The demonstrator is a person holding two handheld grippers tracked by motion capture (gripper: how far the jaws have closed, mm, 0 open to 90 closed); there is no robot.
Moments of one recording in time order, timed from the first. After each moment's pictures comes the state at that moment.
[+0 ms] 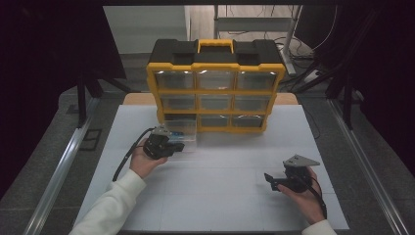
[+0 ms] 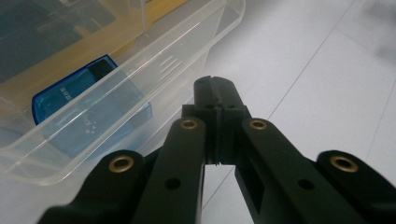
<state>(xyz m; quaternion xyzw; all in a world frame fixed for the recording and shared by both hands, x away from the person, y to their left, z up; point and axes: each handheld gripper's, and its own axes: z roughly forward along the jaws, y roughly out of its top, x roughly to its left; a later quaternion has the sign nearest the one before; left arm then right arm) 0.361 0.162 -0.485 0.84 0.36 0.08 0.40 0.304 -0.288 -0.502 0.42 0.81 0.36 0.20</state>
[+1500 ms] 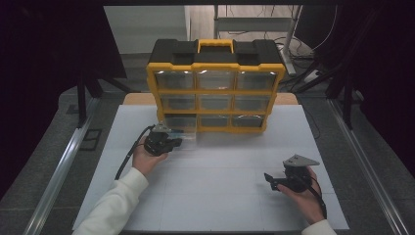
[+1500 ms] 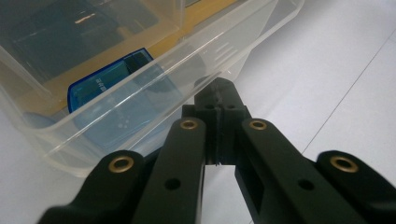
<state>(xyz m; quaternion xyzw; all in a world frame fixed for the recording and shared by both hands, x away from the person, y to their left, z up) 0.377 0.165 -0.497 0.82 0.40 0.11 0.39 0.305 -0.288 -0.503 0.42 0.81 0.35 0.20</state>
